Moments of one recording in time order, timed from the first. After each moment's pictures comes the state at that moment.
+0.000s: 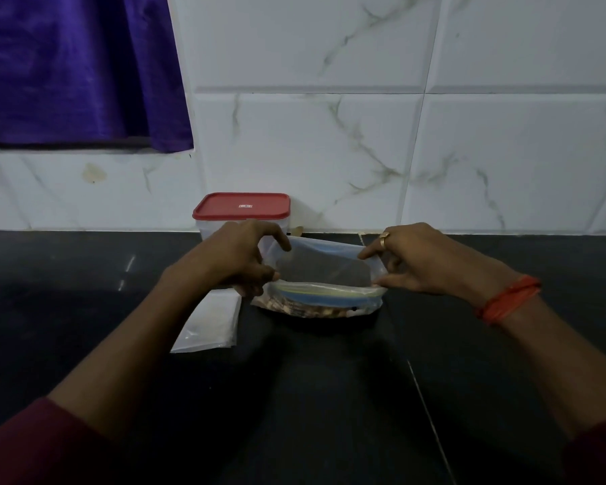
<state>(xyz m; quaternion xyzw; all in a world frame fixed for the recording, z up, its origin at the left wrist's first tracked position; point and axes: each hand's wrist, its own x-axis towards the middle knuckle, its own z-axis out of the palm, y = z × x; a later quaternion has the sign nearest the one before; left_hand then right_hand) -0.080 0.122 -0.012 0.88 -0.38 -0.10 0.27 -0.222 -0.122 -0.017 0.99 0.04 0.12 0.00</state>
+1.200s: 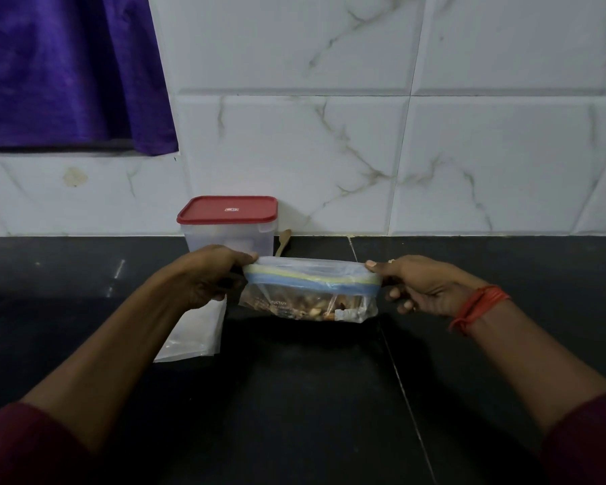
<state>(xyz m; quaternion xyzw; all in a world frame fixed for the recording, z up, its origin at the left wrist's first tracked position) -0.057 0.113 -0.043 0.80 -0.11 -0.26 0.52 -0.212 -0.136 -0.053 0.74 -0.28 0.01 -0.61</state>
